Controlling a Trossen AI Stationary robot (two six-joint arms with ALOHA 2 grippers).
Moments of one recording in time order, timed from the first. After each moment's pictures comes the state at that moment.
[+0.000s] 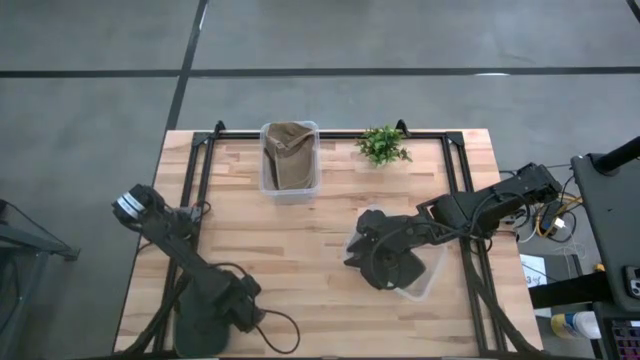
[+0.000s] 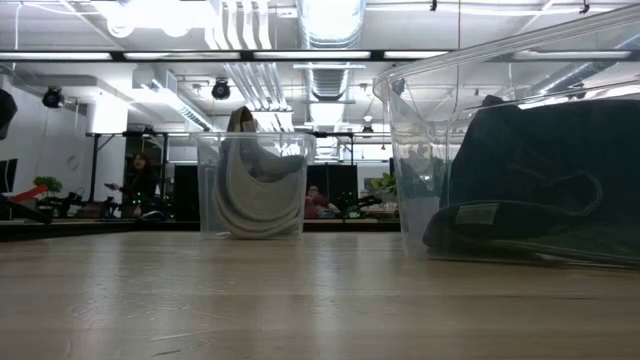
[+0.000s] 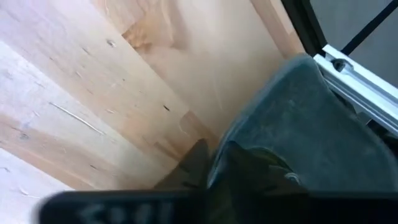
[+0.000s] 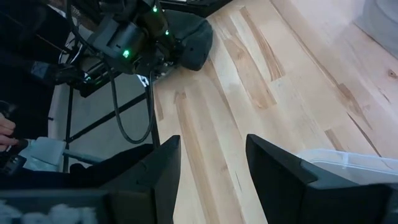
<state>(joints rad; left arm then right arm) -0.76 1.67 1.07 -0.82 0.35 -0.08 0.38 1.49 1.47 -0.64 0.13 0.81</state>
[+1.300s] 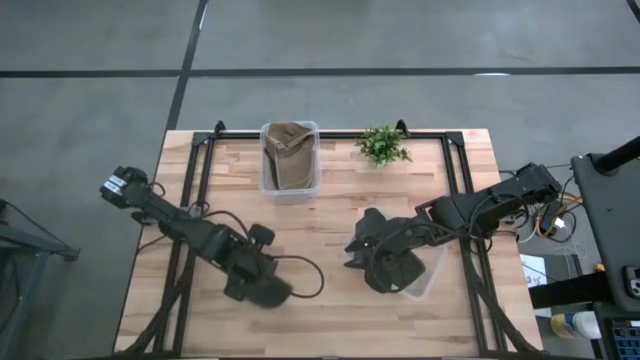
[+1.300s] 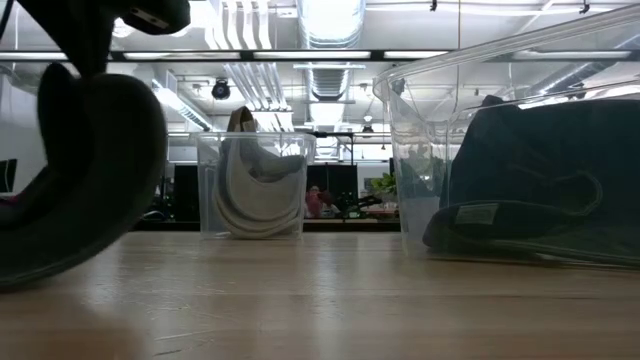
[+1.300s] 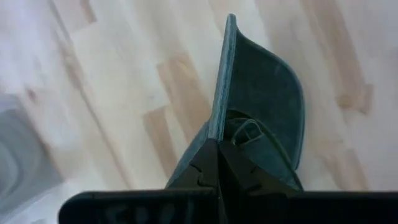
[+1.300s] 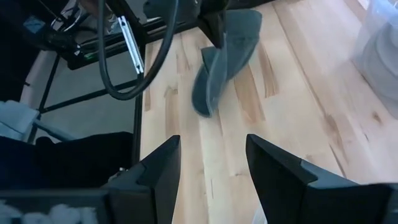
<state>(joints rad) -0.52 1.45 1.26 -1.07 -0.13 -0.09 0.38 1.49 1.45 -0.61 0.13 0.58</state>
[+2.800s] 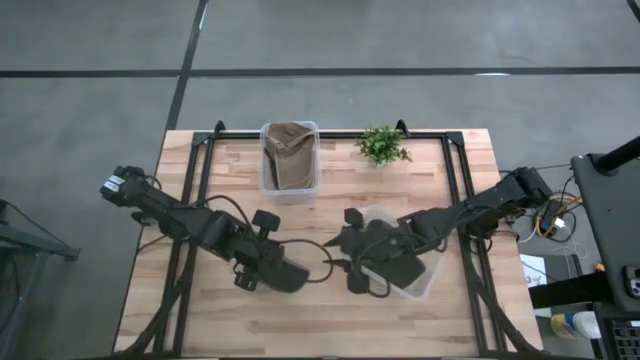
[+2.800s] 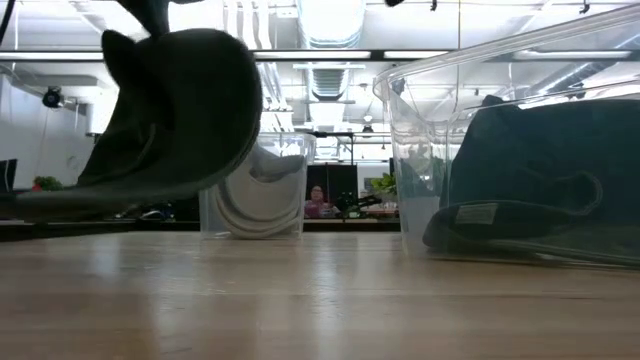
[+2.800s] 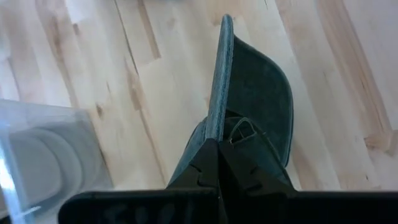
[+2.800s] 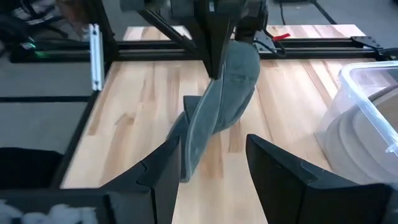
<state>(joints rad) -0.45 1.45 1.39 -1.10 -0.23 -0.07 0.37 1.58 1.30 -0.24 0.29 0.24</state>
